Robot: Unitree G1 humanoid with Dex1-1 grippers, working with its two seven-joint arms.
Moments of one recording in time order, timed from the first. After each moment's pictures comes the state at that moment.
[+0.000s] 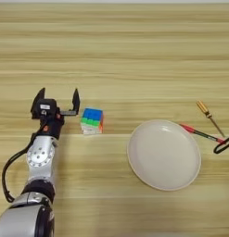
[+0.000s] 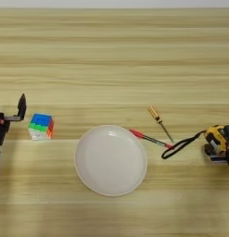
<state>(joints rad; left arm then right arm) -0.38 0.15 0.22 1.02 -0.13 -0.82 -0.23 -0.54 -0.68 -0.20 1.35 -0.06 -0.03 0.41</state>
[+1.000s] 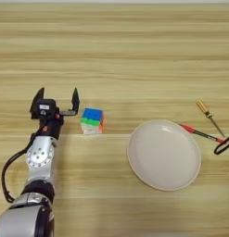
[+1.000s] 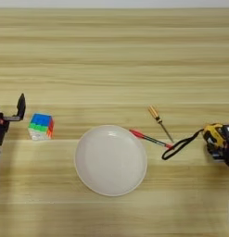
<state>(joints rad) -0.37 0.15 0.22 1.01 -0.13 -0.83 -0.23 -0.54 -0.66 -0.23 1.36 -0.07 -0.06 0.38</state>
